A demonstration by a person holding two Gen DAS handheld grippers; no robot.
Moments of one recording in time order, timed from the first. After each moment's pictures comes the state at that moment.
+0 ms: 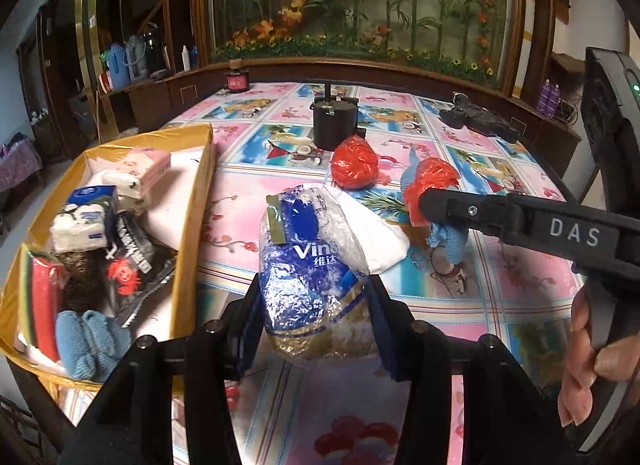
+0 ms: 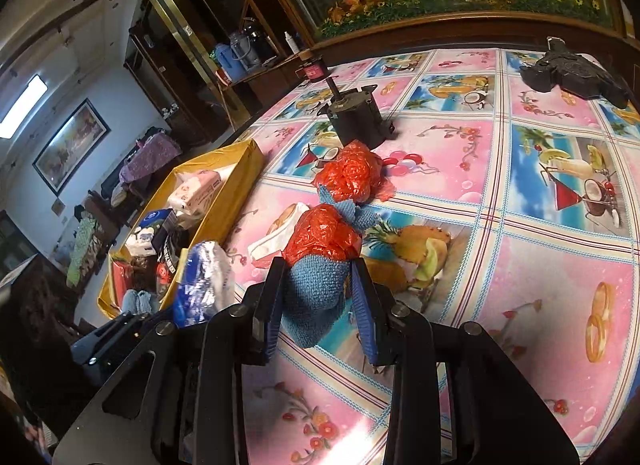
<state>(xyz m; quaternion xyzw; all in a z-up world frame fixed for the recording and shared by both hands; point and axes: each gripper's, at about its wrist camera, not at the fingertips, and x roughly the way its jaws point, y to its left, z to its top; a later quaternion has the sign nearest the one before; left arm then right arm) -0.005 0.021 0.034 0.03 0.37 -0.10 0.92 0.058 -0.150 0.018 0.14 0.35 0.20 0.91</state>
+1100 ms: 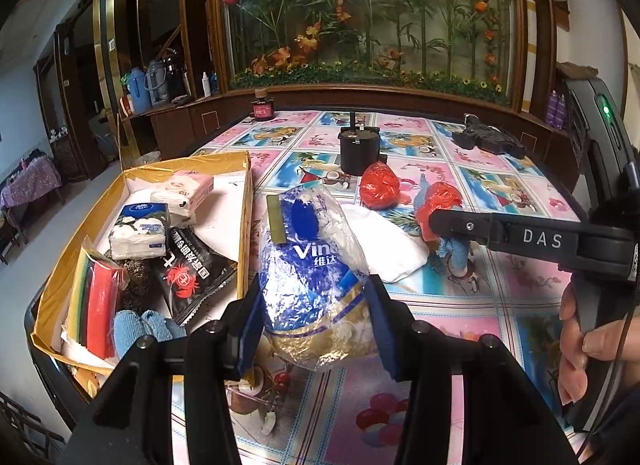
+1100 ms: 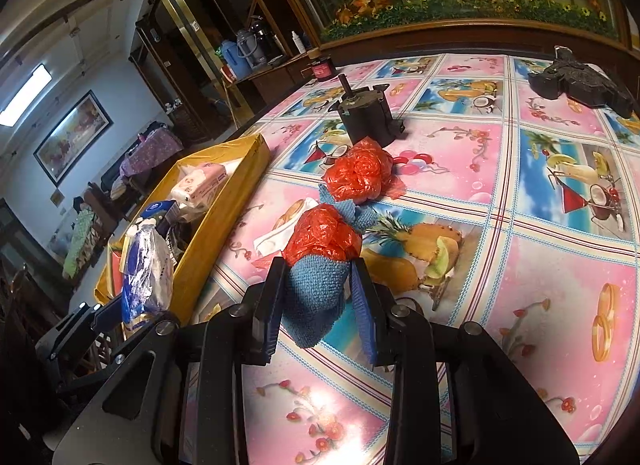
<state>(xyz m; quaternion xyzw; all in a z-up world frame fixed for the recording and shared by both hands) -0.034 0.045 0.052 0.05 0.32 -0.07 0.94 0.056 -0.141 0.015 0.12 0.34 0.20 0.91</state>
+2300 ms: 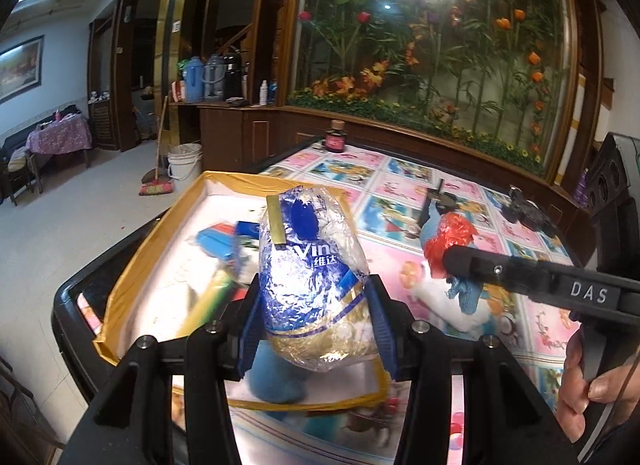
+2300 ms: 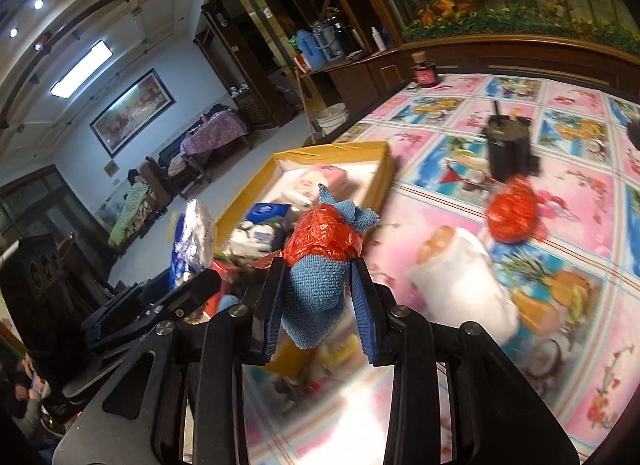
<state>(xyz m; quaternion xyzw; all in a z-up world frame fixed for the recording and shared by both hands) -0.031 0.145 0.082 -0.05 0.27 -0.02 0.96 0.060 -0.037 0.057 0.10 0.33 0.33 0.88</state>
